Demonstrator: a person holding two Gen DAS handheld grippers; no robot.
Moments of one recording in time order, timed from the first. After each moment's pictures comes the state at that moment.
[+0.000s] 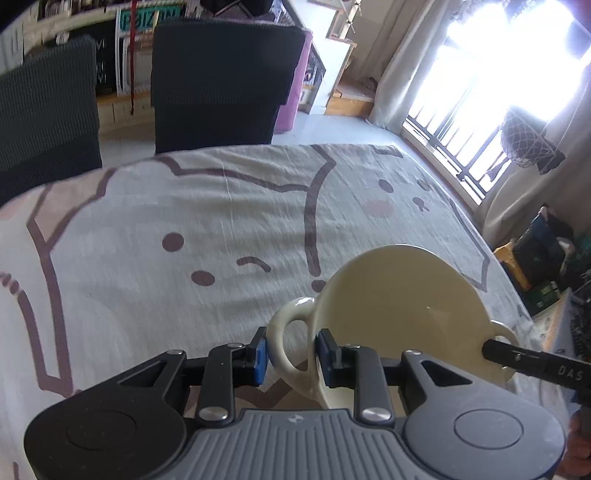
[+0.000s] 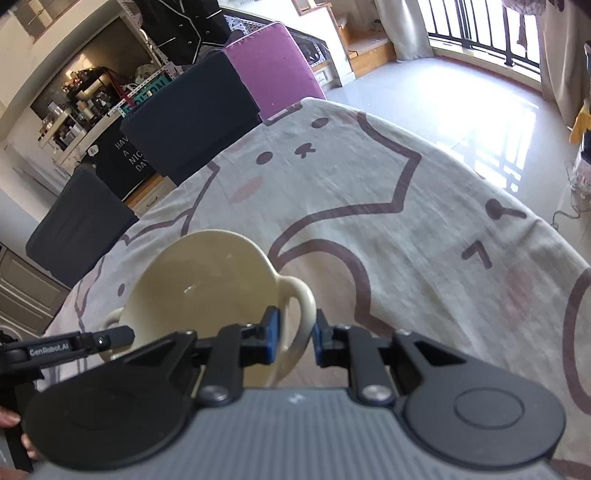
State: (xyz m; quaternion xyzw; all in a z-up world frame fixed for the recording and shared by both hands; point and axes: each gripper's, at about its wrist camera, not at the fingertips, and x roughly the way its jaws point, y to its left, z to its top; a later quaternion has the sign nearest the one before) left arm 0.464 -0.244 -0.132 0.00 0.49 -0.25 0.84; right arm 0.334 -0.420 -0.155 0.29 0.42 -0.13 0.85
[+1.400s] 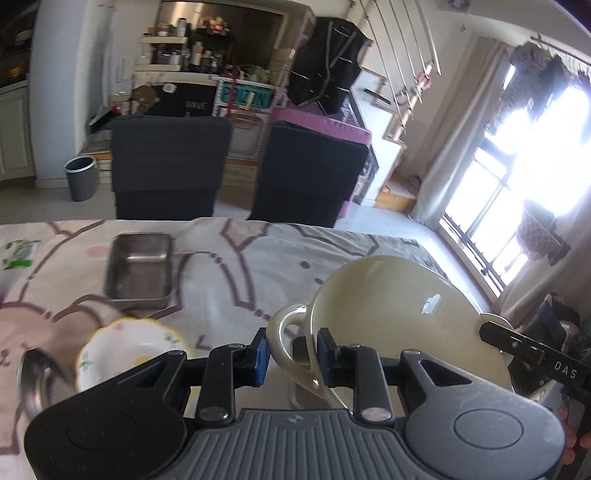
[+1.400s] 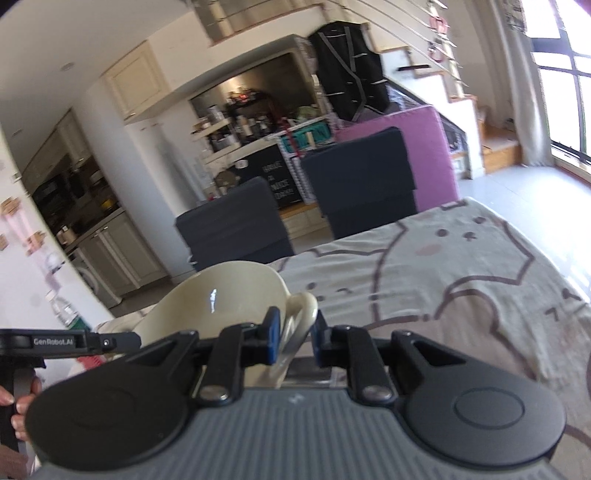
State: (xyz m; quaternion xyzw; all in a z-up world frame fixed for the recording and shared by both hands) left arm 0.268 -0.044 0.014 -0.09 0.38 -0.15 0.91; right arm 0.235 -0.301 -0.034 0.18 0.29 0.07 0.94
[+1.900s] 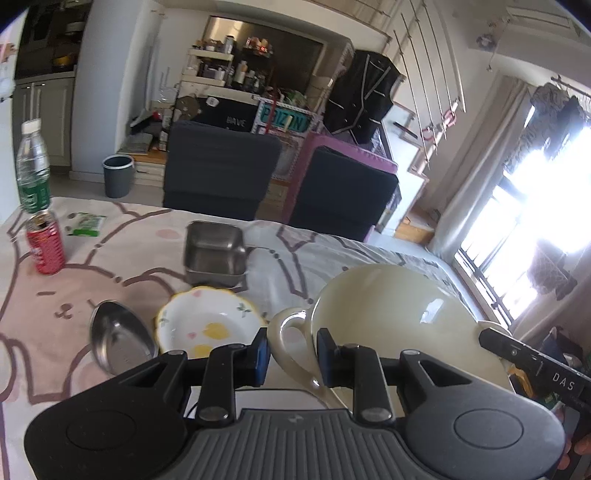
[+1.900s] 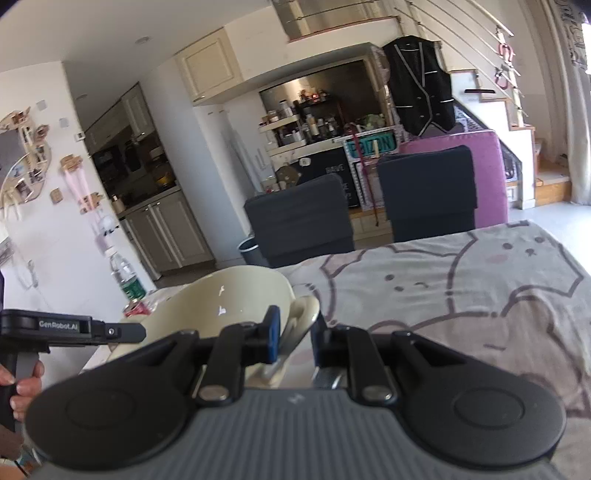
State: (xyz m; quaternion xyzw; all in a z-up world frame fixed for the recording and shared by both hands) left arm 0.186 0.042 0.011 -0.13 0.35 -0.11 0.92; right arm 0.203 -0.251 -0.023 0.14 0.27 0.15 0.94
